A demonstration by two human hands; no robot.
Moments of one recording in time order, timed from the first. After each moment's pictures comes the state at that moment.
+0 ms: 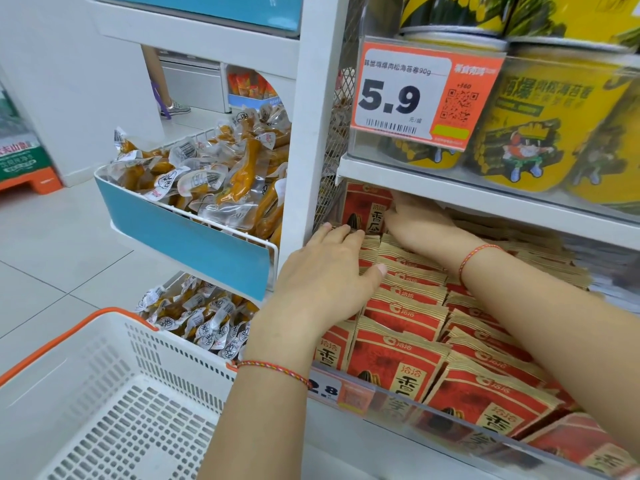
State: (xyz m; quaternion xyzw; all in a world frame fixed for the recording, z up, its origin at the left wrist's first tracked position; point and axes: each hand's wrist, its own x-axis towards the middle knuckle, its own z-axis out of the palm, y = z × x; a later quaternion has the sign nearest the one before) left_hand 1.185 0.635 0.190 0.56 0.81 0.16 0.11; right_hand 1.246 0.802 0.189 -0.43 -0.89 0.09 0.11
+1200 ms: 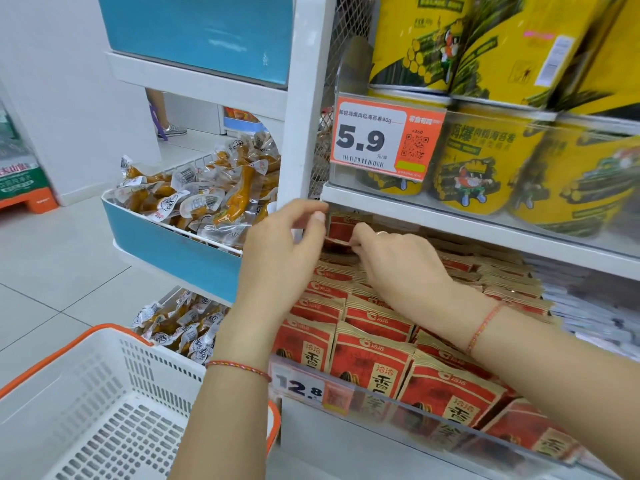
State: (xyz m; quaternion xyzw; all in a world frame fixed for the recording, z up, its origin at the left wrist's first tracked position) left_hand 1.174 0.615 0.204 0.44 0.68 0.59 -0.01; right_hand 1.291 0.722 0.213 -0.24 -0.95 -0.15 0.17
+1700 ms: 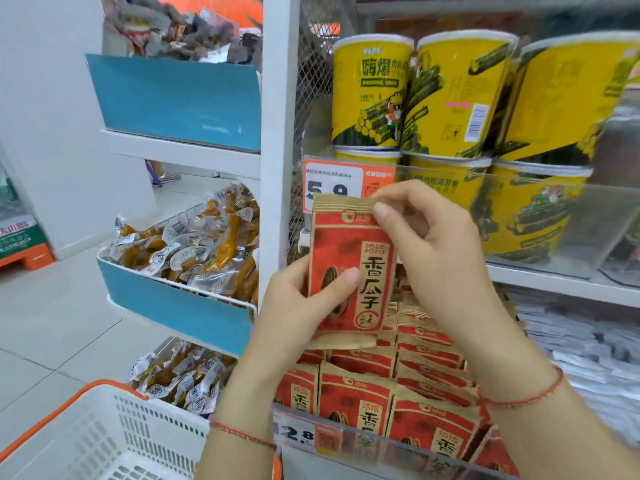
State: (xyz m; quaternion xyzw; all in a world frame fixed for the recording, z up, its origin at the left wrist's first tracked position) left_hand 1.215 0.606 0.230 0.47 0.51 0.67 0.26; right_hand 1.333 0.692 0.283 -0.18 -0.79 0.29 0.51
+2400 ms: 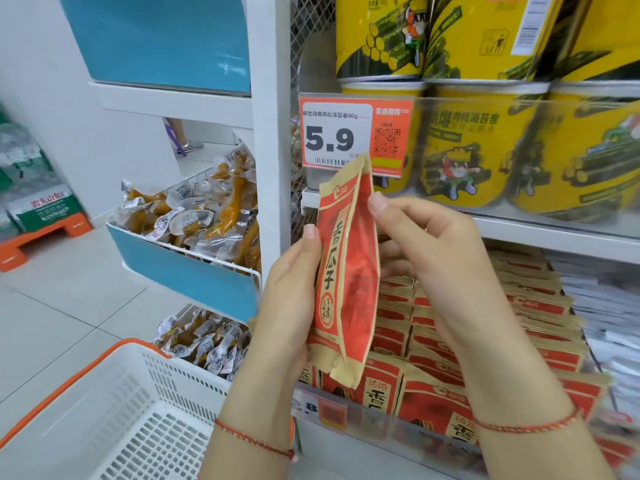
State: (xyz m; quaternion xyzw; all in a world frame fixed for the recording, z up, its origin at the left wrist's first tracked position) left_hand 1.228 0.620 0.209 0.27 0.54 0.72 0.33; right_hand 1.329 0.693 0.248 -0.22 -0.65 0.60 0.41
